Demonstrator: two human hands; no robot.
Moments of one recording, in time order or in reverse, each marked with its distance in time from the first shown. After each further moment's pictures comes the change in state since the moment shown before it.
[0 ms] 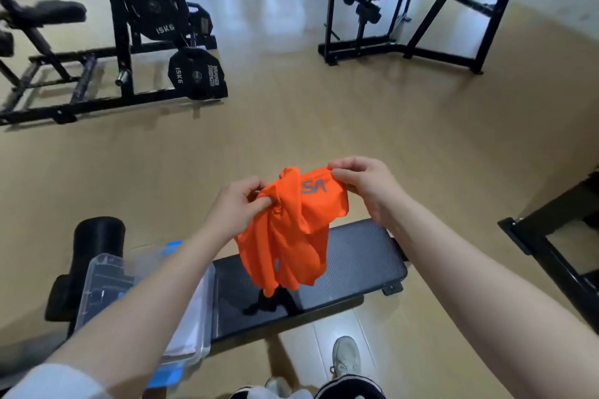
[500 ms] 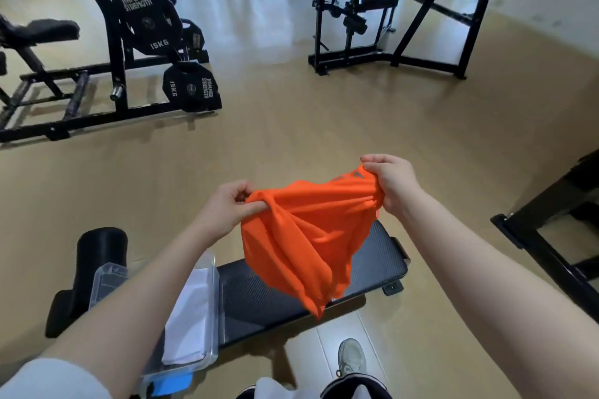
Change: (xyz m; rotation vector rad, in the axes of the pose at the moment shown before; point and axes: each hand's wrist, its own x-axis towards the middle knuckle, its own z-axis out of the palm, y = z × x) left_hand -0.017 -0.002 -0.025 -0.116 -0.072 -0.059; right_hand -0.005 0.005 -0.020 0.150 0.388 0.094
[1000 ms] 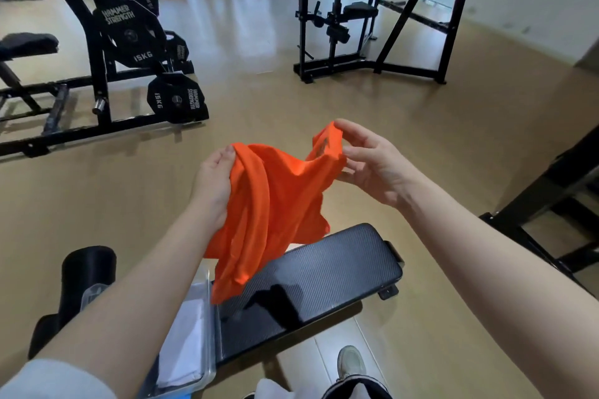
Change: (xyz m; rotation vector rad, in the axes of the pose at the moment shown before) left_hand 0.034 0.042 -0.005 -0.637 0.368 -0.138; right_hand -0.035 -0.049 0.012 0.252 -0.591 -0.044
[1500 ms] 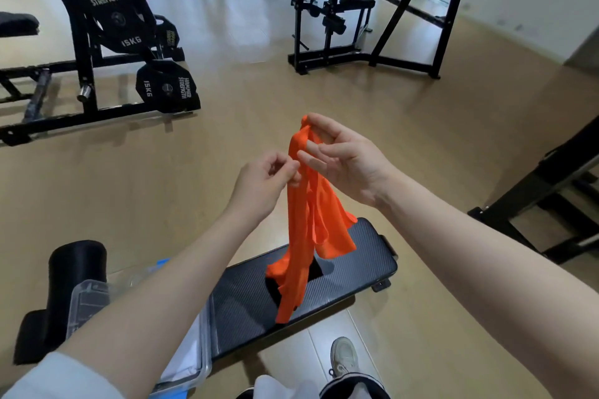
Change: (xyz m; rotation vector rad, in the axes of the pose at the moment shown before) left_hand -0.022 -0.007 0.031 0.444 -0.299 0.288; right_hand 0.013 0.013 0.041 0.140 -0.069 0.028
